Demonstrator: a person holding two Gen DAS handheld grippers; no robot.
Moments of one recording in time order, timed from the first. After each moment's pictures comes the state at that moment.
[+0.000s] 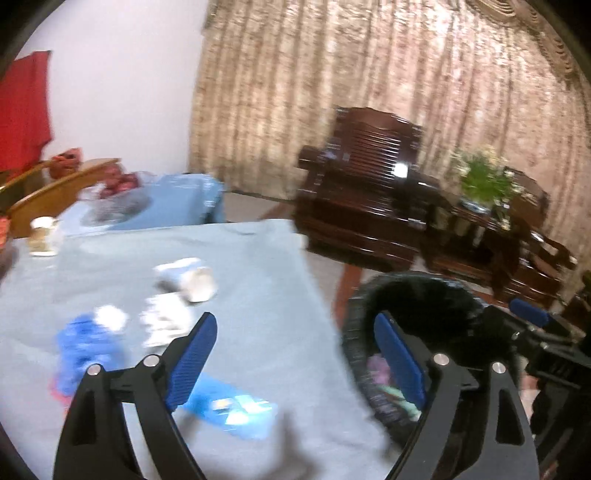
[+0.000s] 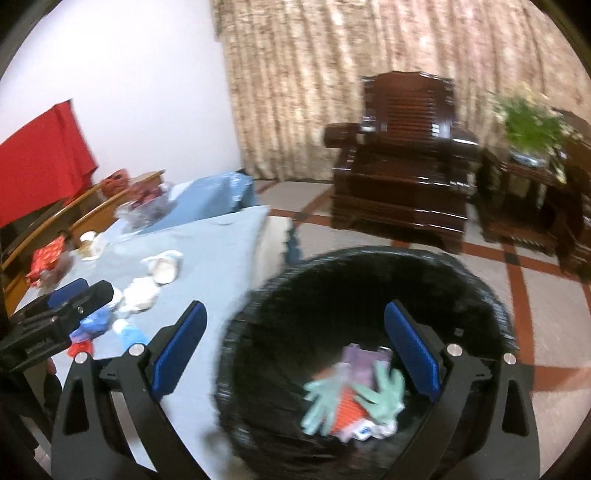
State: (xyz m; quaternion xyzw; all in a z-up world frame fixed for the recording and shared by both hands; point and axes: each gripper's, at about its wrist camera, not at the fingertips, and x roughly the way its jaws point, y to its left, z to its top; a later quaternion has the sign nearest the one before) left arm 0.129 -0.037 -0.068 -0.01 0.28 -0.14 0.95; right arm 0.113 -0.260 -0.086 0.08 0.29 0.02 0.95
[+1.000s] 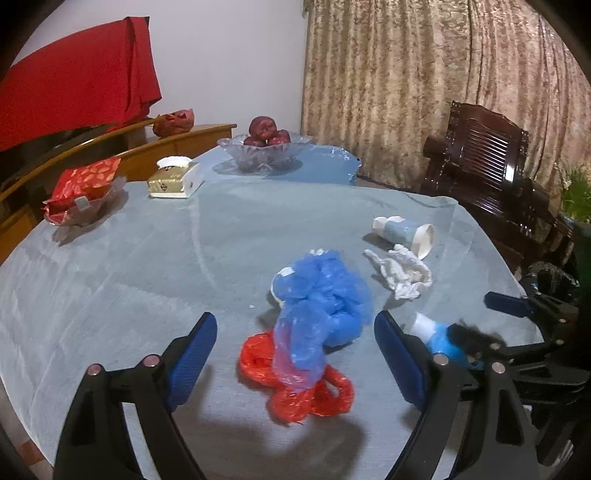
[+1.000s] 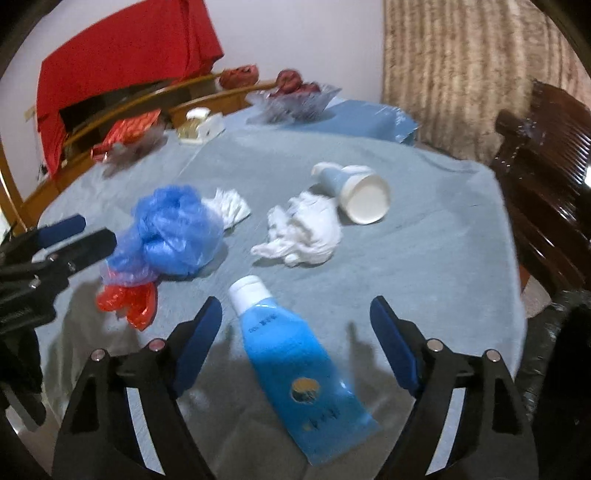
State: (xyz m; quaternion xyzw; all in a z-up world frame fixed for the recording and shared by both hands) left arm 0.126 0.150 -0.125 -0.02 0.32 0.04 0.95; right arm 0.218 -0.024 -0.169 -0.06 0.38 0.24 0.89
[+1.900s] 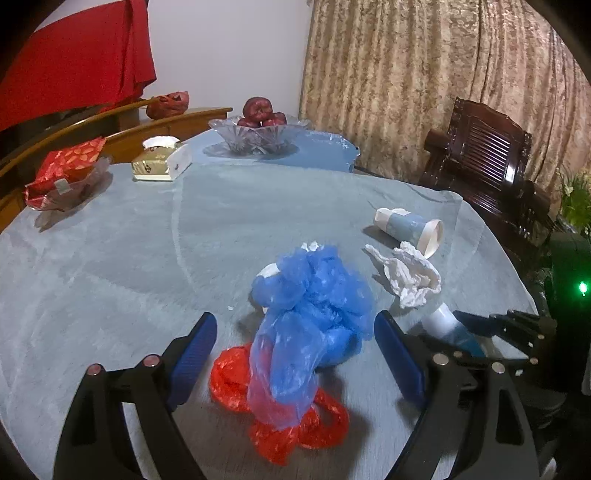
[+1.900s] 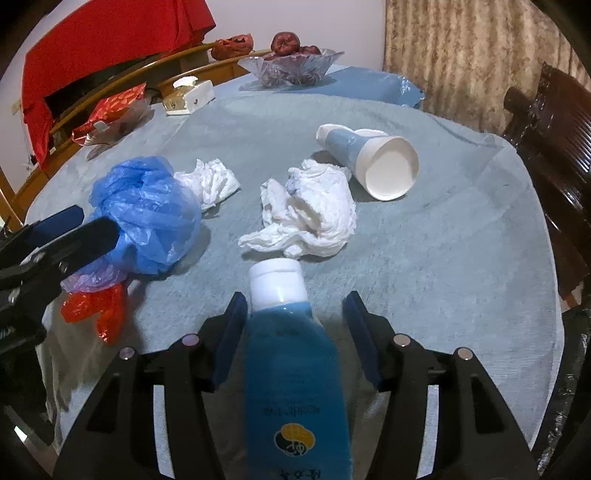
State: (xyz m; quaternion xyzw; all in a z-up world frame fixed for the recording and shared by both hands) left arm 0.166 0.150 -0.146 -0.05 0.35 0.03 0.94; right arm 0.251 -0.002 -0.196 -0.07 0.43 0.23 0.87
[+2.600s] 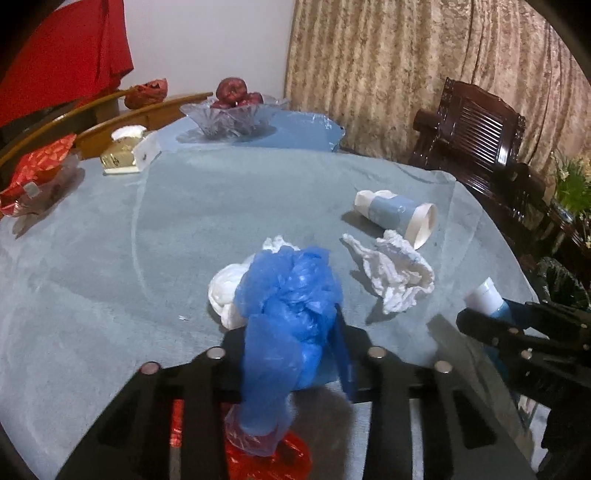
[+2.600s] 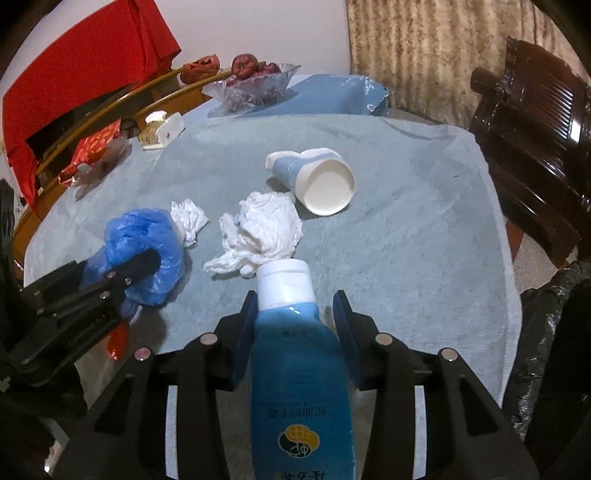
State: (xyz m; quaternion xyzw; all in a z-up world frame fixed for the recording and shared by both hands) left arm 0.195 0.125 -0.159 -0.04 0.37 0.00 0.93; right arm 0.250 -0.044 -0.167 -0.01 0.43 0.19 0.88
